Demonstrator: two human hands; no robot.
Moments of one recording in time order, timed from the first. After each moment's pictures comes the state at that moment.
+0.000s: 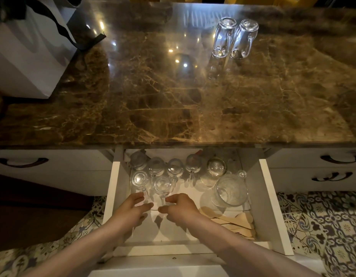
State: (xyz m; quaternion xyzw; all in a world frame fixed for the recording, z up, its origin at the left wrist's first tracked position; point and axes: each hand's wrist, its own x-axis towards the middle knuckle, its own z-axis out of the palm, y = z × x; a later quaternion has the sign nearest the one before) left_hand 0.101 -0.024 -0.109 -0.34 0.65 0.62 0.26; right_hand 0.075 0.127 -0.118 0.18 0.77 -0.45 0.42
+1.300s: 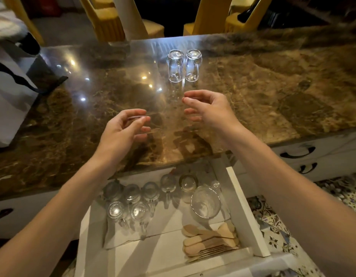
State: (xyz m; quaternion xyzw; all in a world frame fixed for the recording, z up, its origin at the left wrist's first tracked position) left_hand -0.045 0.043 0.055 -0.03 0.72 0.69 0.04; right_hand -0.075 0.243 0.066 0.05 0.72 -0.69 0.00
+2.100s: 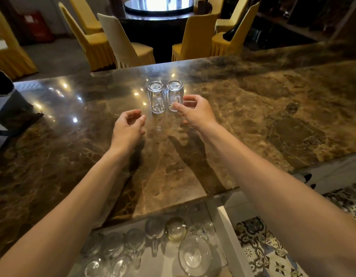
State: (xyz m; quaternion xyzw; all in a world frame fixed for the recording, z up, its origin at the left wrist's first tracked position) left_hand -0.195 0.107 0.026 -0.08 0.74 0.67 -0.03; right_hand -0.196 0.282 0.053 0.11 0.79 -0.60 -0.06
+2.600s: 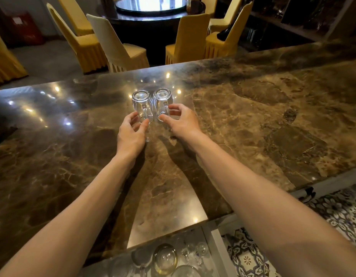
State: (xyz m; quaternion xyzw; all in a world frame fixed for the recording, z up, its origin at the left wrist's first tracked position) left_hand -0.246 0.150 0.002 -0.05 0.80 0.60 -0.06; right_hand -0.241 0.290 0.029 0.10 0.81 -0.57 -0.05
